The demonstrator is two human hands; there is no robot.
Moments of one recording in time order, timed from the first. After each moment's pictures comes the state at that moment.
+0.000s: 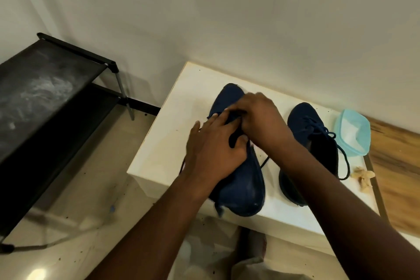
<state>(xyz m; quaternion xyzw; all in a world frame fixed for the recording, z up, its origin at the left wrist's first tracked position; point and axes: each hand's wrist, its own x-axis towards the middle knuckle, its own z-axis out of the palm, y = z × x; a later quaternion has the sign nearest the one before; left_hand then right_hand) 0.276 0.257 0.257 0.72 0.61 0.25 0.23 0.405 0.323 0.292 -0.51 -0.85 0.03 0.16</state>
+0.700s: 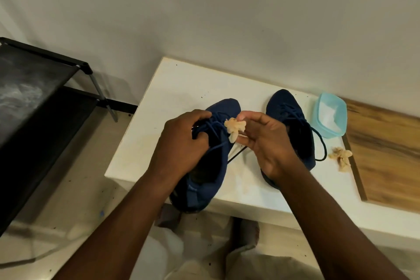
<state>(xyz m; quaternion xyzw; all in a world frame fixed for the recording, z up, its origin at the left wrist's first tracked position) 0.260 0.250 0.261 0.62 0.59 0.37 0.36 0.449 0.256 0.281 -0.56 -0.34 0.57 0.50</state>
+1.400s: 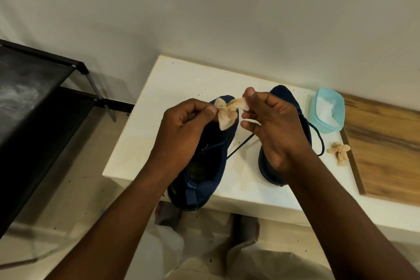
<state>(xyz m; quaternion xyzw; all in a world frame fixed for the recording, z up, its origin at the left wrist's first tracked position) 0.269 0.243 0.290 0.50 0.50 0.48 0.51 0.444 0.251 0.322 -0.57 -0.40 0.52 0.50</state>
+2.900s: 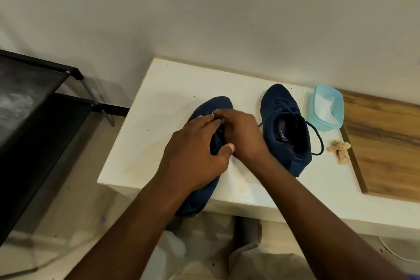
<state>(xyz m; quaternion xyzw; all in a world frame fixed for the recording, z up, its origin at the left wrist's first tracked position) 0.291 0.237 0.274 0.74 0.58 0.19 0.27 0.437 0.283 0.257 -0.61 -0.74 0.20 0.21</state>
